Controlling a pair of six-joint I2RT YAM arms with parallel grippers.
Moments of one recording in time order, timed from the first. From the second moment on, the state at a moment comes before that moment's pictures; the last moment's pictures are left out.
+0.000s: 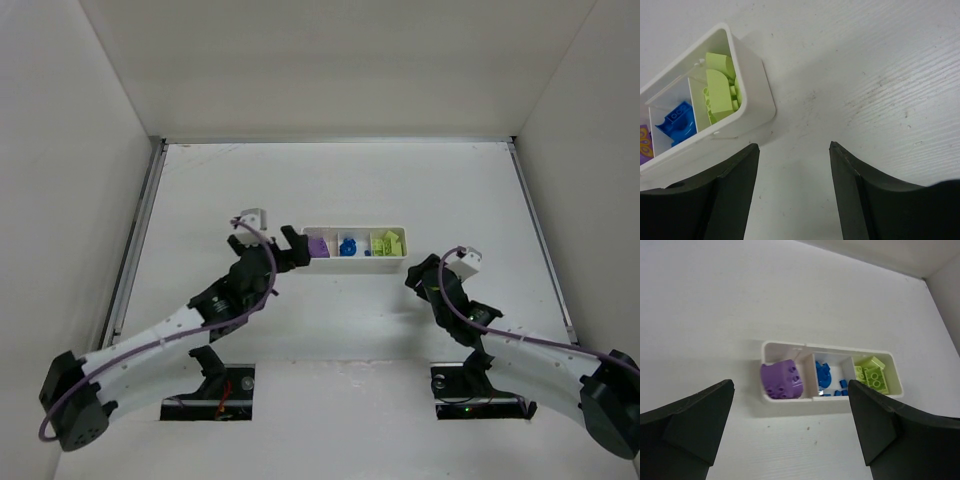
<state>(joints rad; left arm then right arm) -0.91 0.97 0.61 0.08 -0.63 -0.56 0.70 0.87 0.25 0.02 0.66 0.96</state>
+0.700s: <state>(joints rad) -0.53 0.46 0.27 -0.48 -0.65 -0.98 0.70 0.81 0.22 0.04 0.66 0.96</state>
